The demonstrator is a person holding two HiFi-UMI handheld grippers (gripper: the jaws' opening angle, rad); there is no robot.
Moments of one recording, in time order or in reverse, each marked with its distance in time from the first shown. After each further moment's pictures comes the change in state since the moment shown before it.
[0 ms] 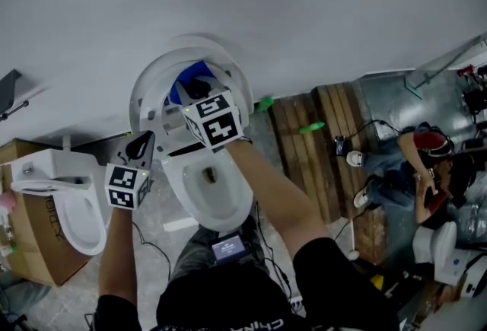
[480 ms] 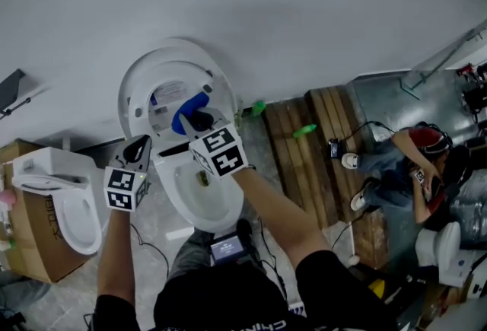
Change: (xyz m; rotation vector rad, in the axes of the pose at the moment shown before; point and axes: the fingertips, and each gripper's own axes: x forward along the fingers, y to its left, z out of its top) left arm -0.018 -0.055 0.016 0.045 -0.020 0.037; right arm -0.100 0.019 -0.053 0.010 -0.007 0.064
